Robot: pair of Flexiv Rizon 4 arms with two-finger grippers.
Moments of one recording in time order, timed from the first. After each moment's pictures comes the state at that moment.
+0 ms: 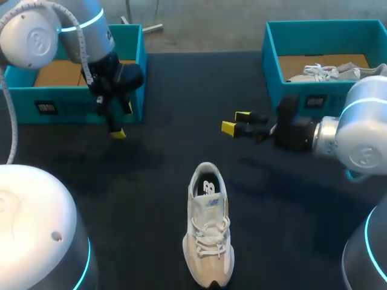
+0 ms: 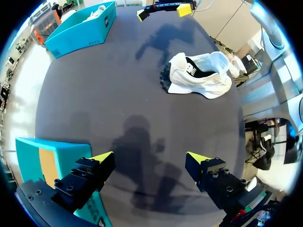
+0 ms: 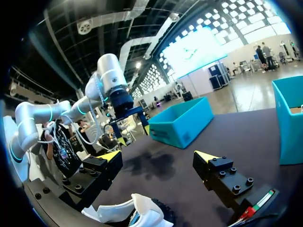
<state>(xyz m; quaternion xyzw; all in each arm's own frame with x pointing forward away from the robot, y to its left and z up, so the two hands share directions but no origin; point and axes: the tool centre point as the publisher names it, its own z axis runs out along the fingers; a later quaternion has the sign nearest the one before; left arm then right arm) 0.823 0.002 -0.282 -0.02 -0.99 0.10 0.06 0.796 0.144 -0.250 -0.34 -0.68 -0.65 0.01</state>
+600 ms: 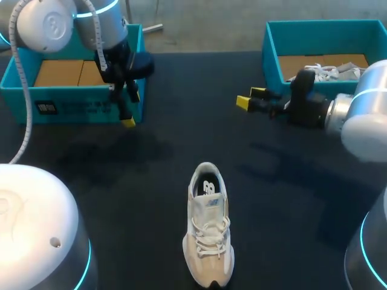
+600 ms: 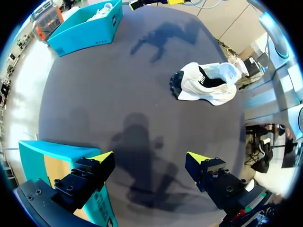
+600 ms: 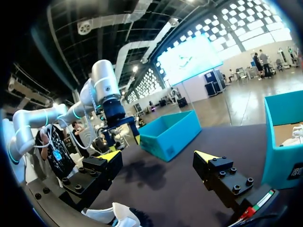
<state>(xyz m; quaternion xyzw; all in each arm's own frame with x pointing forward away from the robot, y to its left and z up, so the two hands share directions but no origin) 0.851 -0.017 -0.272 -0.01 -0.99 0.08 0.06 0.852 0.107 -0.225 -0.35 -0.67 -0.66 -0.03</state>
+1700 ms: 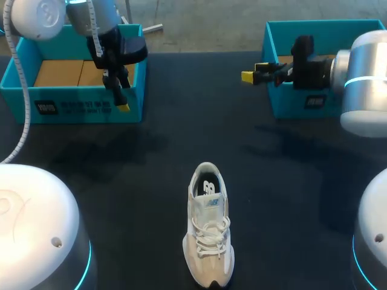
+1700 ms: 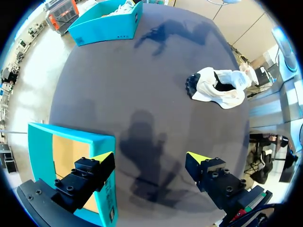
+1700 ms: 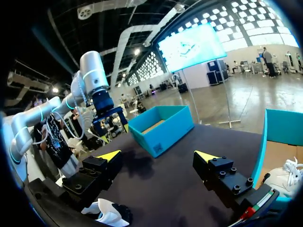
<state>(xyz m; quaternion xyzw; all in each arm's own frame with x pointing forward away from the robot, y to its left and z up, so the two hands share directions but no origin) 0.880 0.002 -0.252 0.05 -1.00 0.07 0.04 0.917 0.084 -0.209 -0.34 -0.73 -0.59 -0.01</state>
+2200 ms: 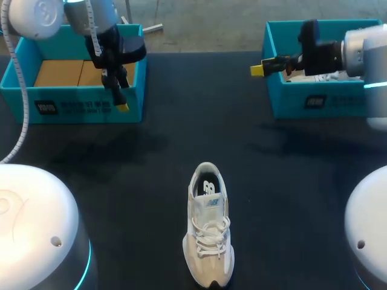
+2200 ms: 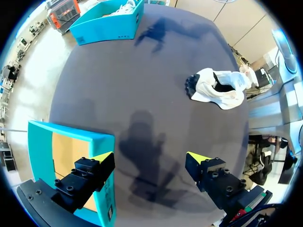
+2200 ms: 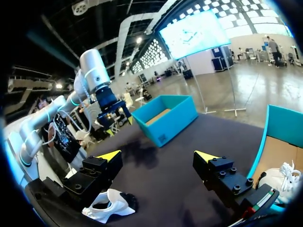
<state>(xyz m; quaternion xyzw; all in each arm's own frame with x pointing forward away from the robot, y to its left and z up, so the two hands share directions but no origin) 0.878 0.004 -0.250 0.05 -1.00 0.07 0.04 0.914 0.068 -0.197 -0.32 -0.77 -0.55 0.04</state>
